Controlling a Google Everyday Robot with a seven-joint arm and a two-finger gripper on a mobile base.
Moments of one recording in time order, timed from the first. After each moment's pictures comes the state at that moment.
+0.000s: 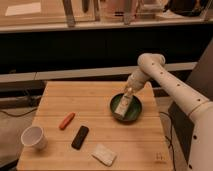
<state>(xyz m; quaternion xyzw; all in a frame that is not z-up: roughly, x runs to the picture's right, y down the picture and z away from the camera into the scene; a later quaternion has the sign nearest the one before) 0.141 0.032 0.851 -0.22 -0.27 -0.34 0.88</state>
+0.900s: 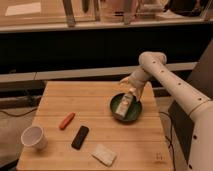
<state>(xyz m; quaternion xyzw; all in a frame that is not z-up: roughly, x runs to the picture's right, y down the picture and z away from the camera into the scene) 0.147 0.026 0.847 -0.22 -0.26 -0.34 0.88</state>
